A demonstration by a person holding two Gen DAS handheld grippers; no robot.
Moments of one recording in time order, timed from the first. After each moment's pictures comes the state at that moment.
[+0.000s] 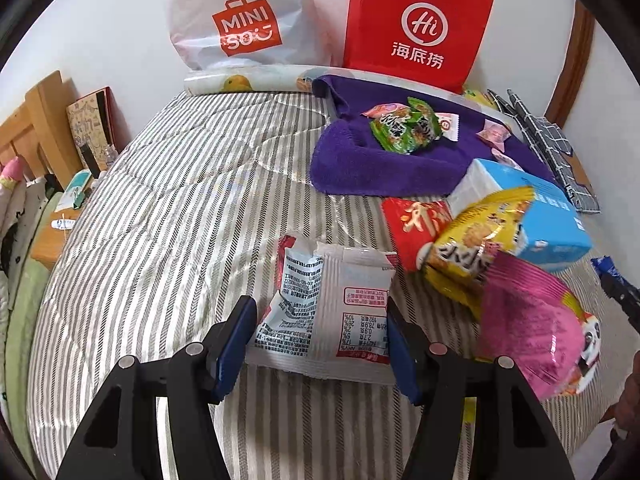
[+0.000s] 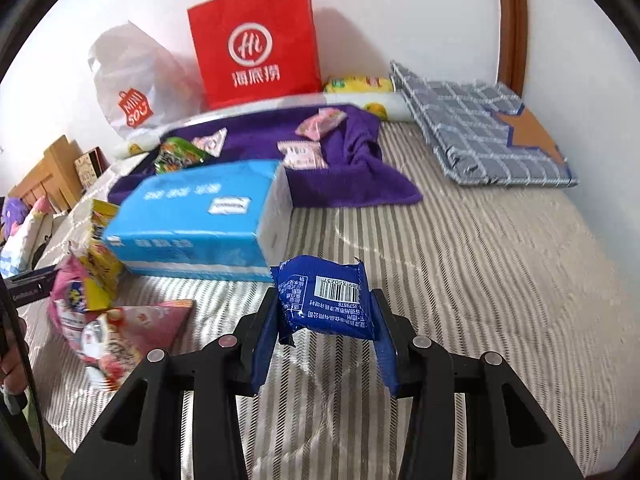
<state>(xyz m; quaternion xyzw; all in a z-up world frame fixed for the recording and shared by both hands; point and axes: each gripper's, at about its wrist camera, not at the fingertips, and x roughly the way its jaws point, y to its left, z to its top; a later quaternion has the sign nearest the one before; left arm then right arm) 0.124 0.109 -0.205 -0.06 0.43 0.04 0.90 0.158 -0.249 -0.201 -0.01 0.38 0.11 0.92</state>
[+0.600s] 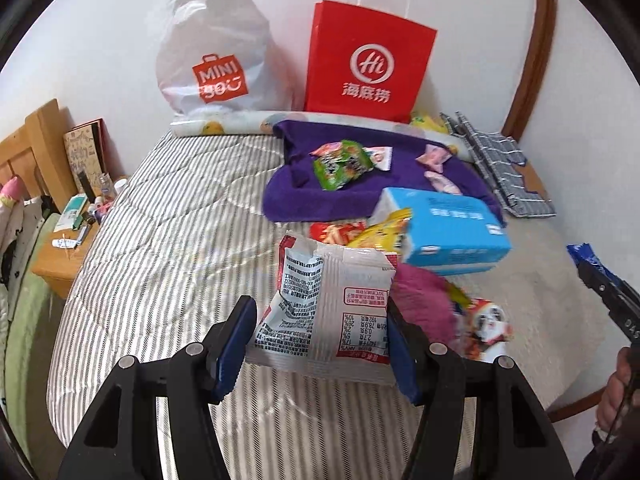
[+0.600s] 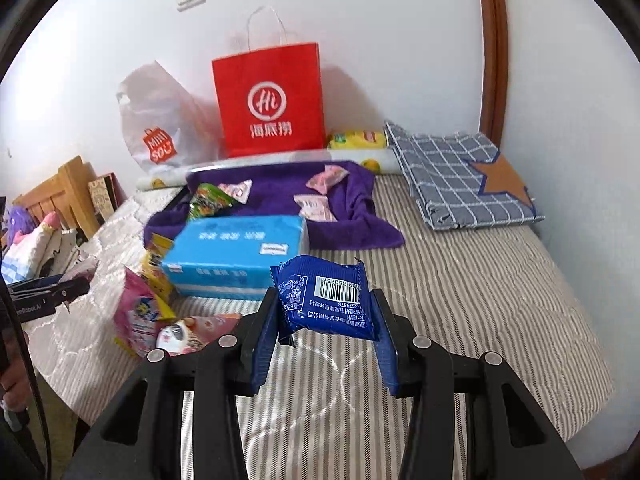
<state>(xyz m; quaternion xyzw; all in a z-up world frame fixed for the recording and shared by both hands) 0.073 0.073 -0.142 -0.06 0.39 -0.01 0.92 0.099 -0.249 -0.138 -0.01 0.32 0.10 0.94</state>
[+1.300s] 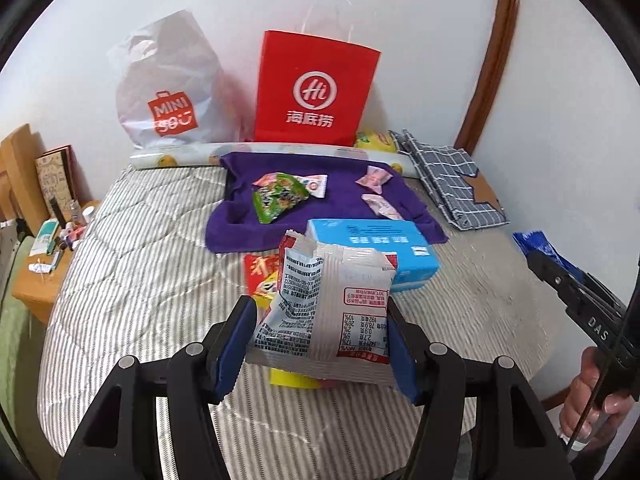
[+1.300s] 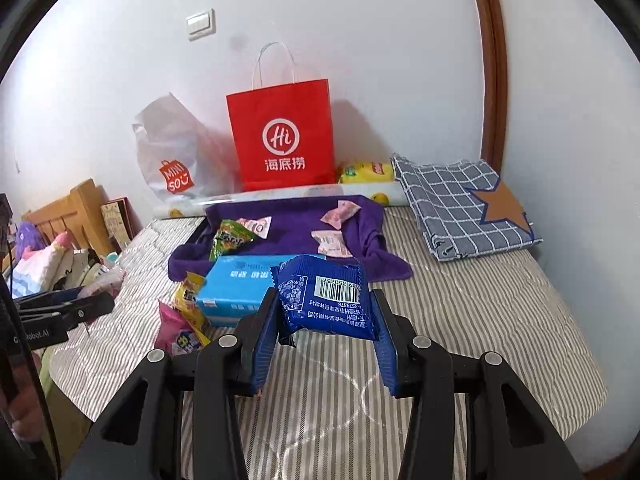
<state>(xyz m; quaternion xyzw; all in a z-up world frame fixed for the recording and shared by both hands) 0.066 0.032 -0.100 -0.07 0.37 -0.07 0.92 0.088 -0.240 -0.100 0.00 0.29 0.11 0.95</state>
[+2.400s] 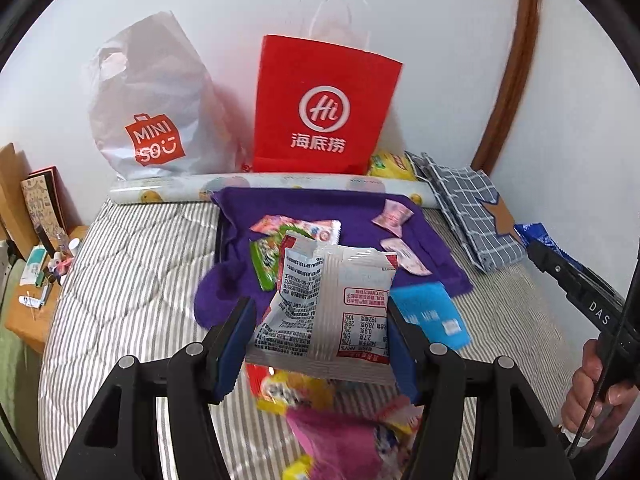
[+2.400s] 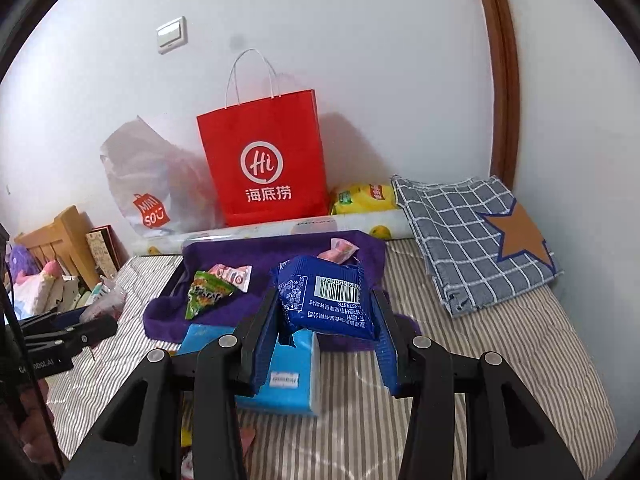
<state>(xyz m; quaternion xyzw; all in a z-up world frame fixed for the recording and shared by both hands) 0.166 0.044 -0.095 -0.07 0.36 -0.05 0.93 0.197 -0.230 -0.091 0.02 0.28 0.10 0.95</state>
